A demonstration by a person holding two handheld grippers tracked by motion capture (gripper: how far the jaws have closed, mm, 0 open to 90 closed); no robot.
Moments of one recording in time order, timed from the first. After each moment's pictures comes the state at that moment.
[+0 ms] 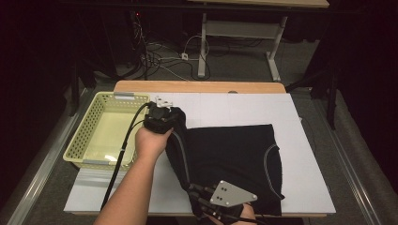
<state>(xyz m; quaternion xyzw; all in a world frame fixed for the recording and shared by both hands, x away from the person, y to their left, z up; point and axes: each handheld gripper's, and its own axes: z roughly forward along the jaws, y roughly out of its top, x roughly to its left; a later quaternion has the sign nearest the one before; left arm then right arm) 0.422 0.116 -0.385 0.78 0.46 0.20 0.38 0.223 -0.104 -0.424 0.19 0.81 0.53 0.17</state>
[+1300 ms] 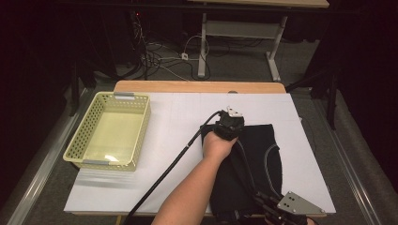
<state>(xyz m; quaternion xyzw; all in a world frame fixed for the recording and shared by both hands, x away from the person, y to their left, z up) 0.452 -0.067 -0.441 0.81 0.38 0.11 0.44 0.209 -0.258 -0.465 0.33 0.80 0.45 0.22</state>
